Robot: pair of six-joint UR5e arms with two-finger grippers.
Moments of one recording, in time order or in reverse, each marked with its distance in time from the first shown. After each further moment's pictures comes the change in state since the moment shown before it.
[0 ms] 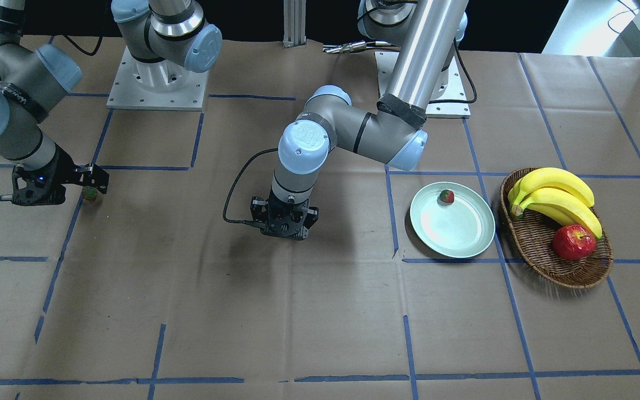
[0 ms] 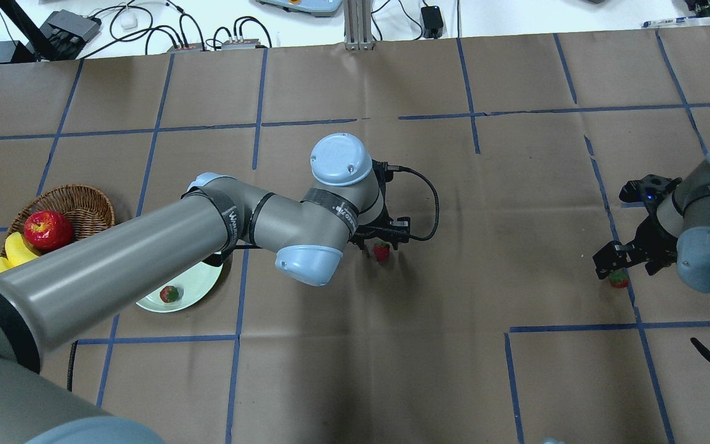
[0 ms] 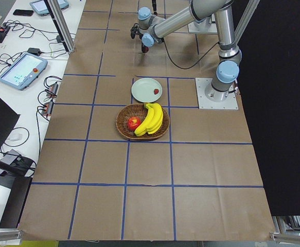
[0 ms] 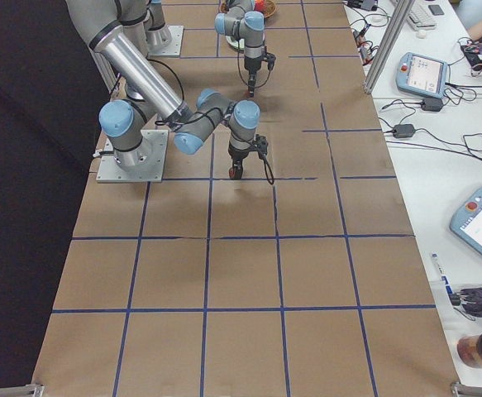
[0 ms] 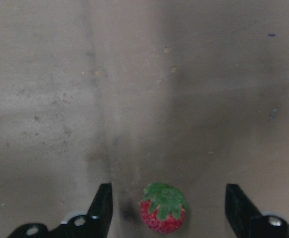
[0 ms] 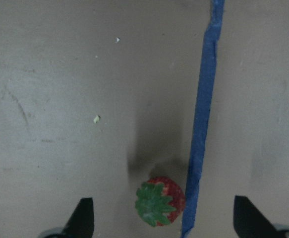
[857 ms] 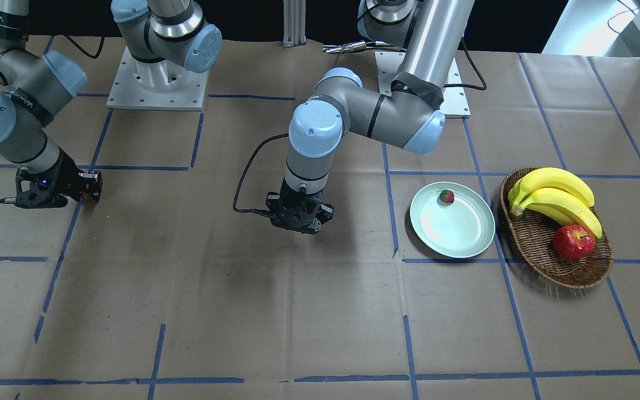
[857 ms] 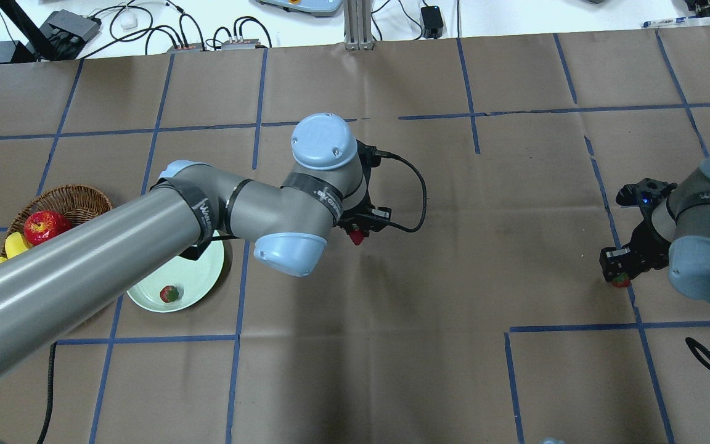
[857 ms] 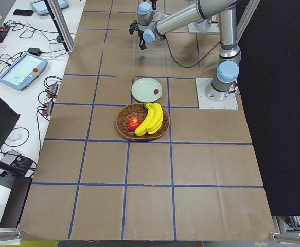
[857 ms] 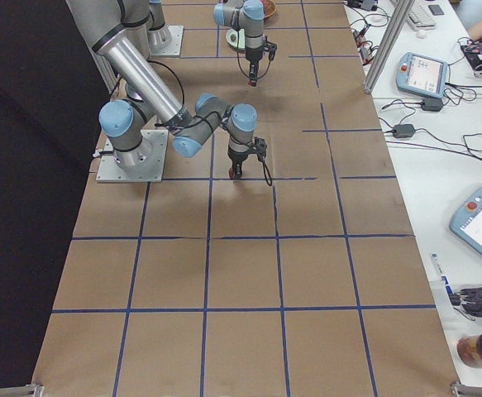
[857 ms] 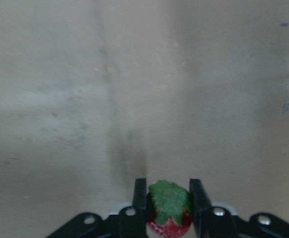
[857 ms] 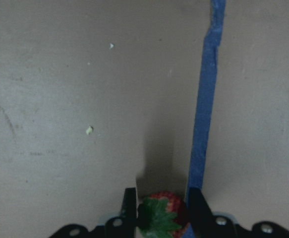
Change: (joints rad) left arm 0.071 0.124 -0.001 -0.112 0.100 0.201; right arm 0.000 0.020 0.014 -0.058 0.003 0.002
